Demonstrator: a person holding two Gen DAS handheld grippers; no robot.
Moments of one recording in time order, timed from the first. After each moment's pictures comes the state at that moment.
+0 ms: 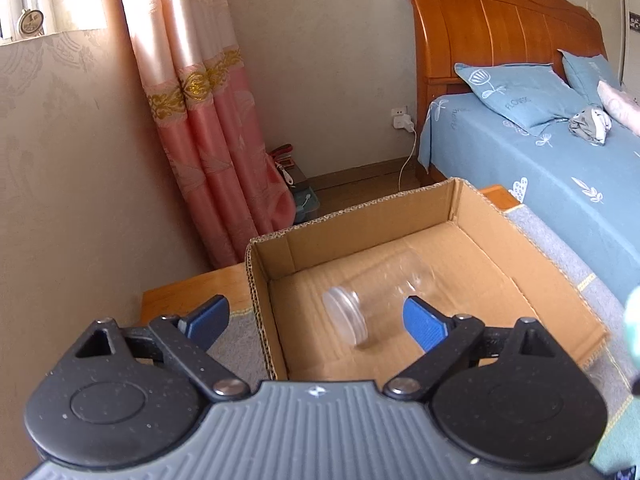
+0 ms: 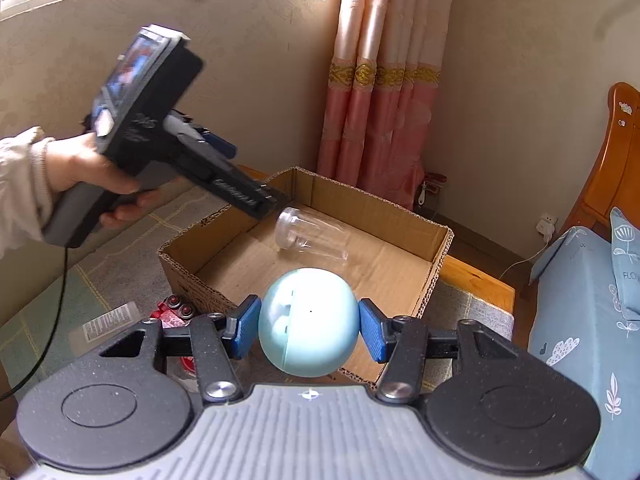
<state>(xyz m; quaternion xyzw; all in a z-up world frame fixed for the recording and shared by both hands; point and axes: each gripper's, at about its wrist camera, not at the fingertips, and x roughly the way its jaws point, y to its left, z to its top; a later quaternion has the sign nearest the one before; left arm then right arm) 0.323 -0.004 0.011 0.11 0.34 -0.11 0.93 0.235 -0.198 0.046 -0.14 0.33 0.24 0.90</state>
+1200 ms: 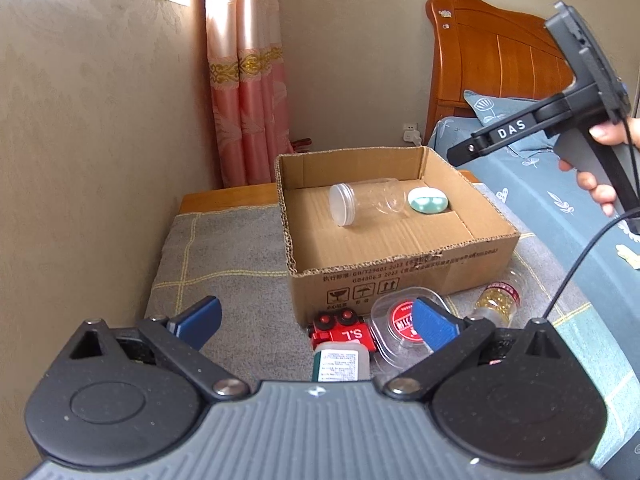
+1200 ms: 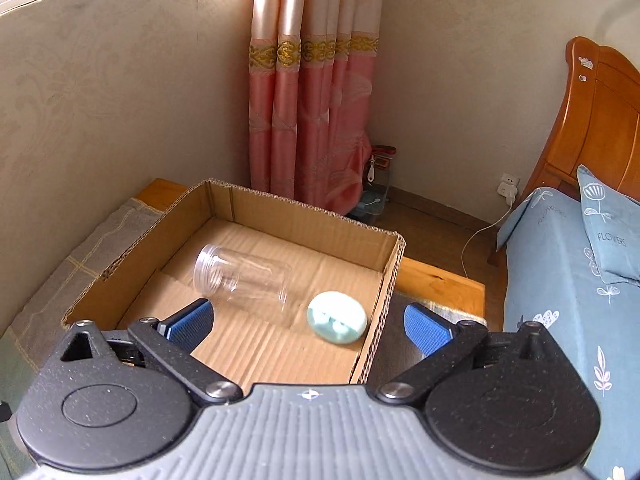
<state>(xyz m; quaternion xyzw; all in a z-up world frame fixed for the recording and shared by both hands) 0.156 0.032 0.000 0.04 0.33 -0.08 0.94 0.308 -0.200 0.042 -0.10 0.37 0.15 0.91</state>
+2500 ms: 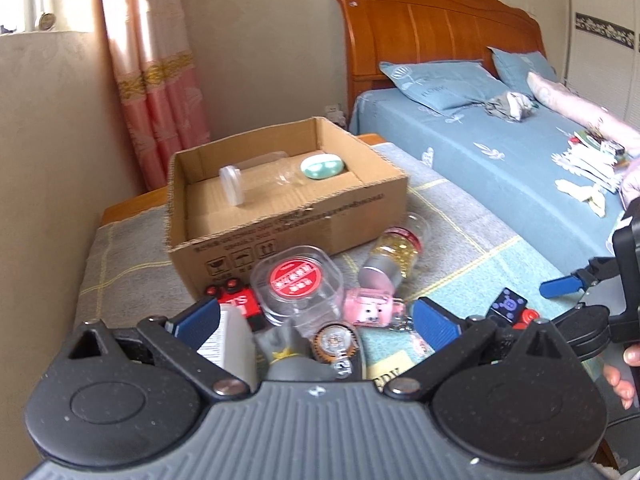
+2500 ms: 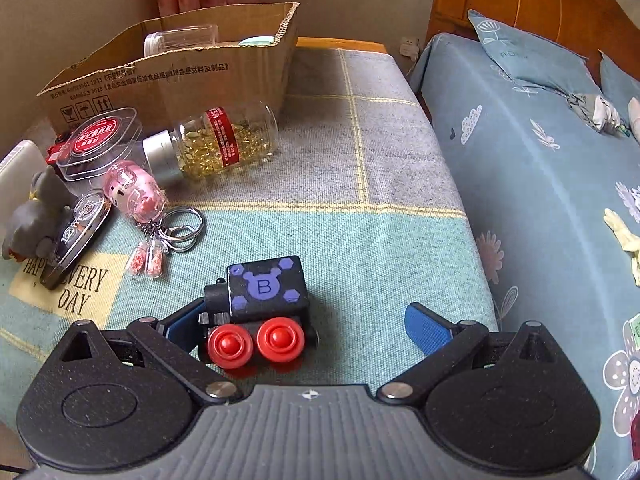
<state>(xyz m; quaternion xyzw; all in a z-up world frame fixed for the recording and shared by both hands) 0.114 -0.039 -0.020 0.11 0.33 -0.18 0.92 0.102 -0.253 -0.093 -0.01 0.45 0.01 0.89</state>
